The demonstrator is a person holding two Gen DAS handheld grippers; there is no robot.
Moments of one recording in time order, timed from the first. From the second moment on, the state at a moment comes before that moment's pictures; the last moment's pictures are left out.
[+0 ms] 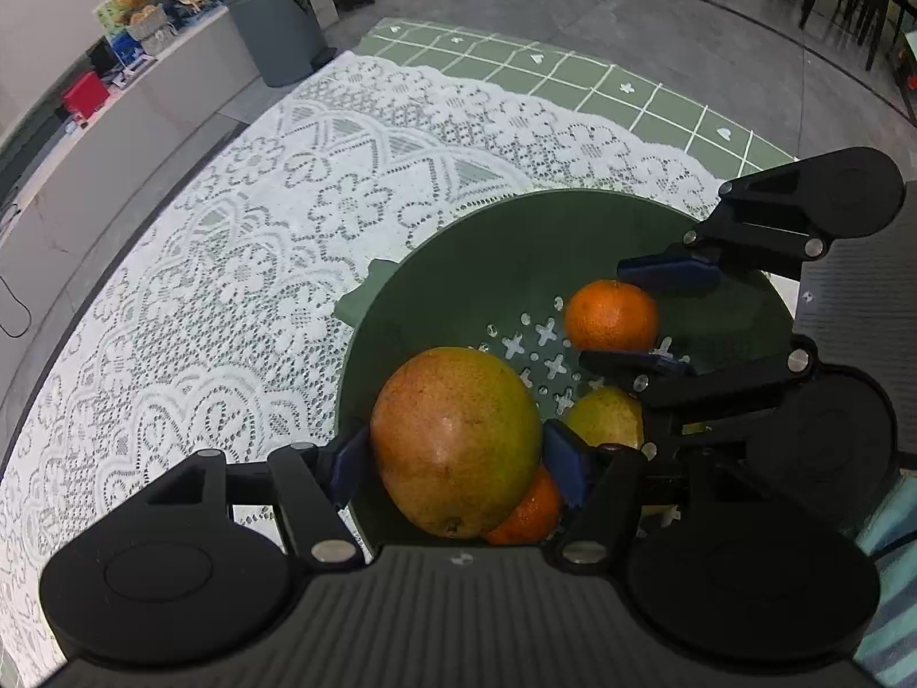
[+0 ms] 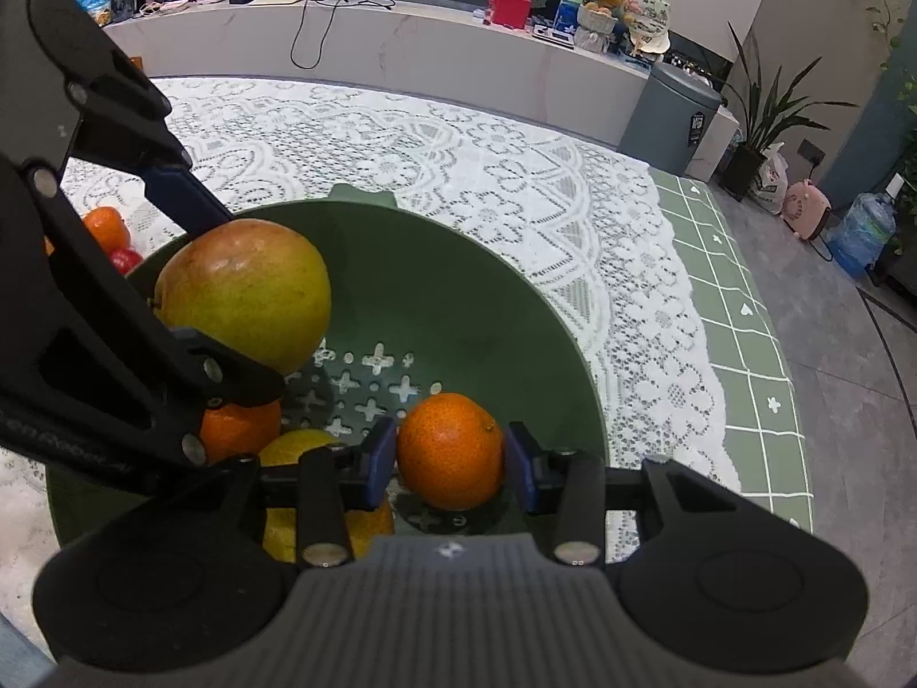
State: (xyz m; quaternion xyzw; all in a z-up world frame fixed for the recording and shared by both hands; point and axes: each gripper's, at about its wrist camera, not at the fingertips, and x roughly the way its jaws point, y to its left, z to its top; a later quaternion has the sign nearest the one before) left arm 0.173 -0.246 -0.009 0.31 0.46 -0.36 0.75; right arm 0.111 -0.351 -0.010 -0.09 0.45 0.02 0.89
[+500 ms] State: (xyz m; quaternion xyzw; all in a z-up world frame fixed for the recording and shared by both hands) left arm 0.184 -0.250 -0.014 0.30 0.50 -0.36 0.73; right arm 0.110 -0.355 -0.012 -0.08 0.46 0.03 0.89
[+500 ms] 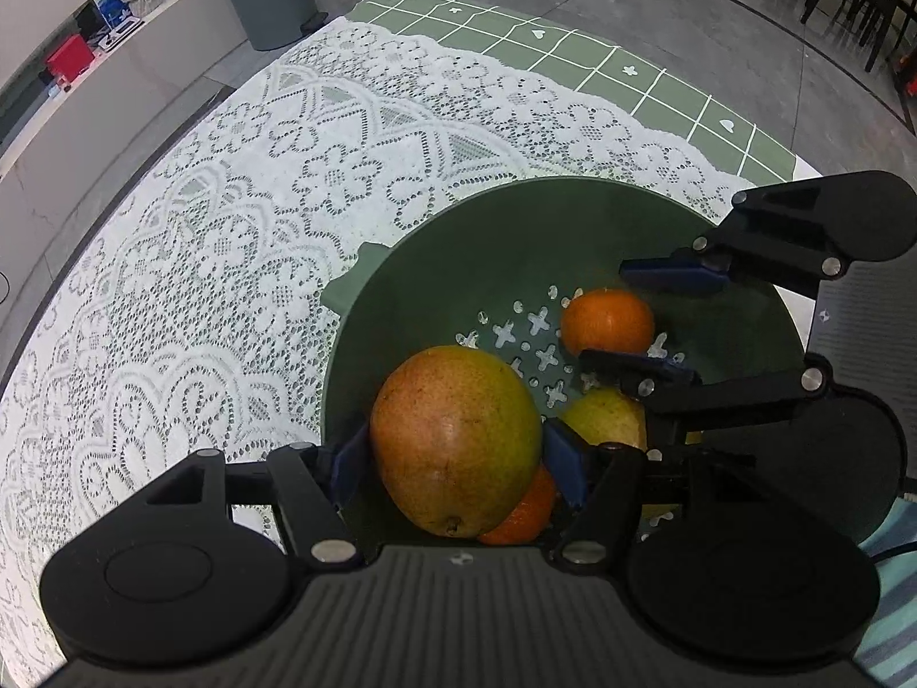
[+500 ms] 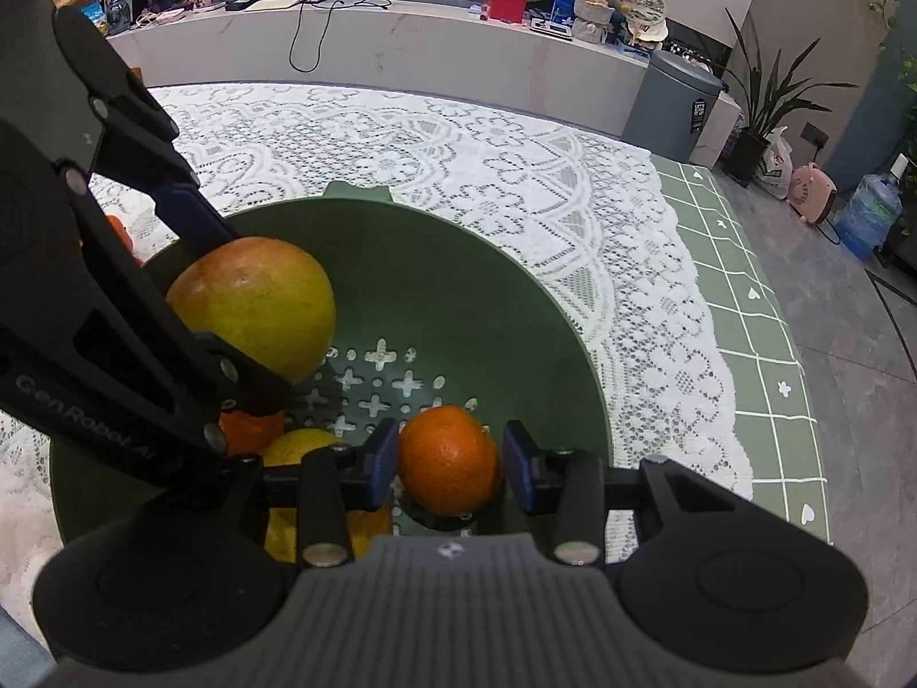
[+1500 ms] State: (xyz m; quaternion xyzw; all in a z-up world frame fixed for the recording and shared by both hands) left arm 0.159 -0.230 0.020 0.28 0.44 -0.36 0.77; right arm 0.089 -0.345 0.003 -0.08 0.42 0.01 0.90
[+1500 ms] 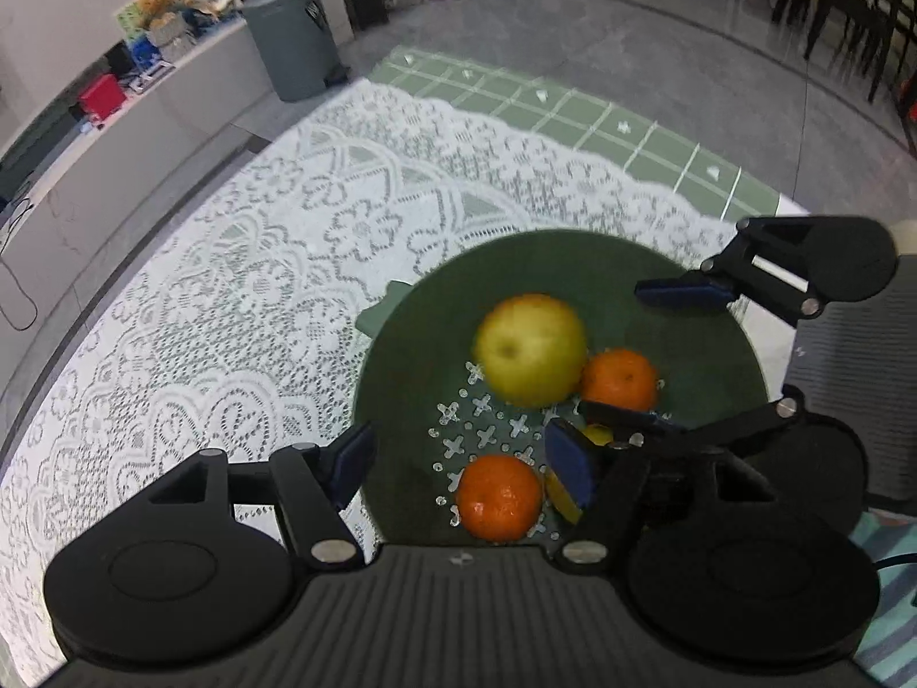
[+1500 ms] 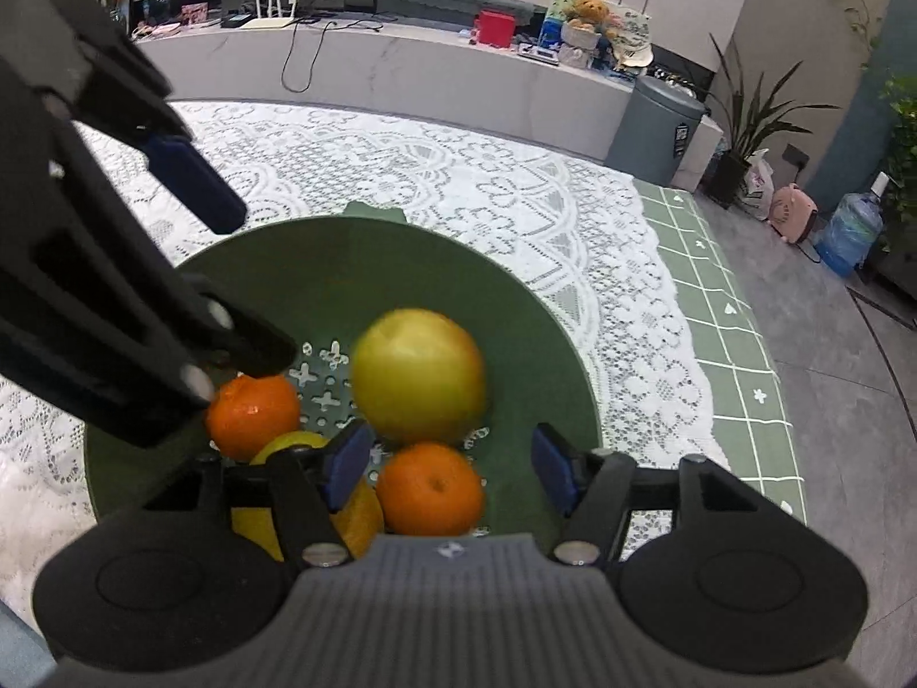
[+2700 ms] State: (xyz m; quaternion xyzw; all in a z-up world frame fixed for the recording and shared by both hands) left arm 0.084 0.006 0.019 0.06 0.37 -0.18 0.91; right arm 0.025 -0.199 0.017 -0.01 0.26 0.07 0.96
